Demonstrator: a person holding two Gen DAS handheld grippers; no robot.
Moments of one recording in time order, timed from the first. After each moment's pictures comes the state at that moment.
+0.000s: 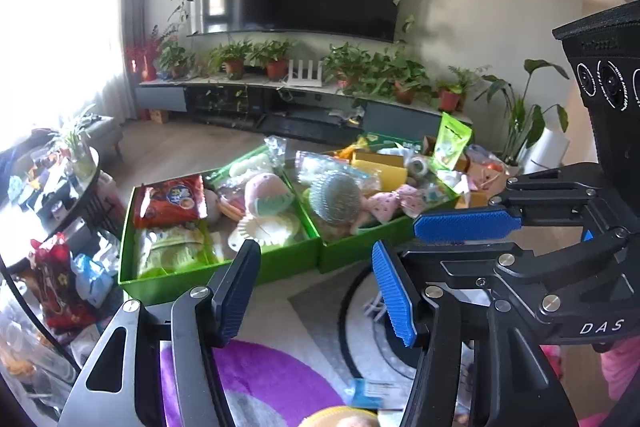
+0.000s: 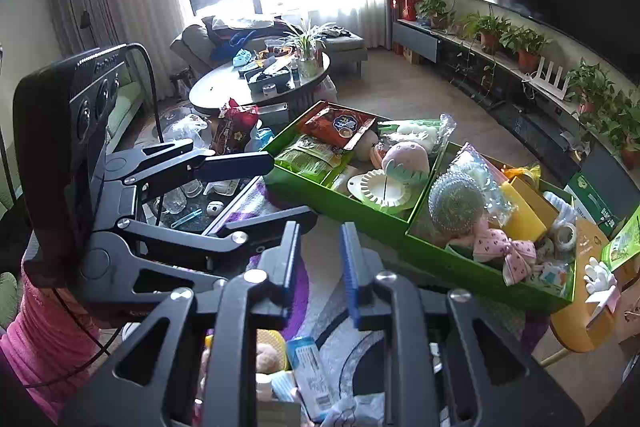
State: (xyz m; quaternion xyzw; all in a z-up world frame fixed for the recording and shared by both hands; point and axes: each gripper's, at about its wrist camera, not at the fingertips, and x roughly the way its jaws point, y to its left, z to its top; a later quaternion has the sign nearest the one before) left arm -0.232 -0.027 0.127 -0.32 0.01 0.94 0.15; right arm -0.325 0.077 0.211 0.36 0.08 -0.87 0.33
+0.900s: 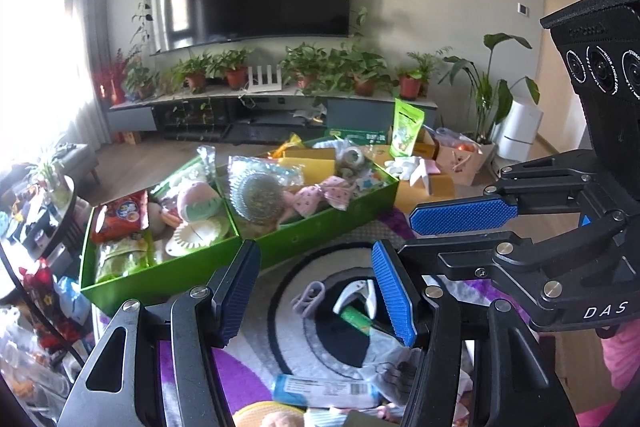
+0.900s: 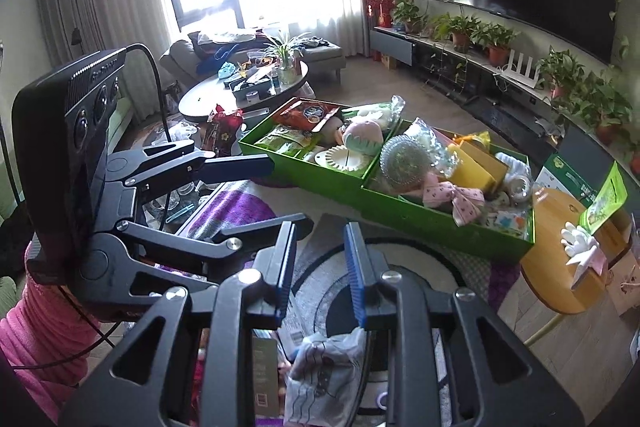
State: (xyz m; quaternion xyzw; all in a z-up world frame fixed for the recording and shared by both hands) left arm -0.197 0.060 0.127 -0.31 0.05 0.93 0.19; right arm -0.271 0.162 0.206 0.34 0.05 -0.89 0.31
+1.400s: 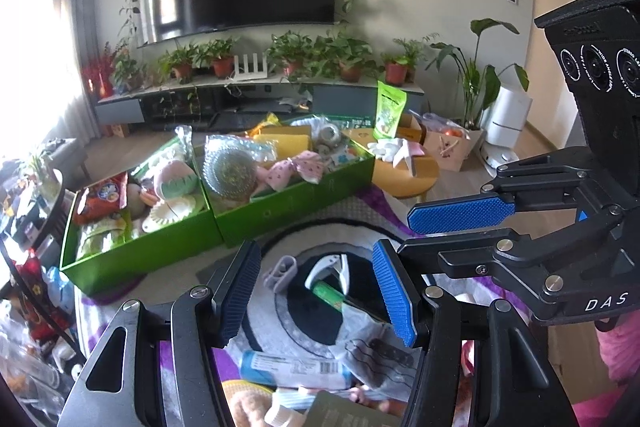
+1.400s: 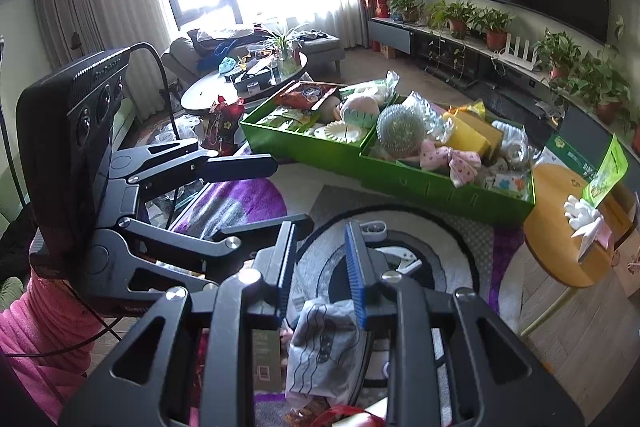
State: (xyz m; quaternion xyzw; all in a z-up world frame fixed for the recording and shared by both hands) left arm -0.174 0.080 0.105 -0.32 0.06 0.92 0.21; right arm -0.249 0.185 0.181 0.36 0.04 -0.88 0.31
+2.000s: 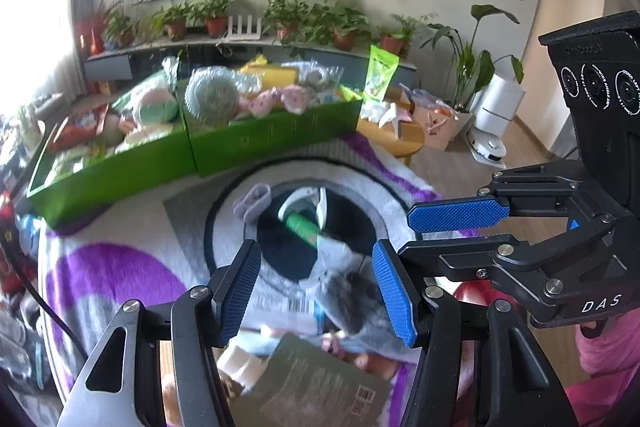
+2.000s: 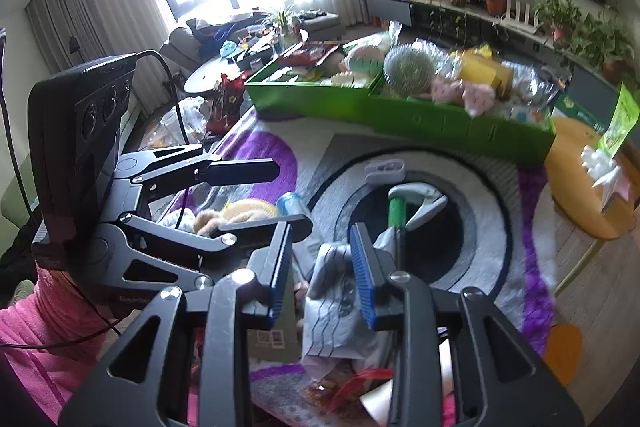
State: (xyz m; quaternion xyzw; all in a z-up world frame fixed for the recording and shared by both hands) left arm -0.150 0.072 0.049 -0.38 0.02 0.90 0.22; right arm -0.224 0.190 0.124 0.40 0.01 -0.86 0.32
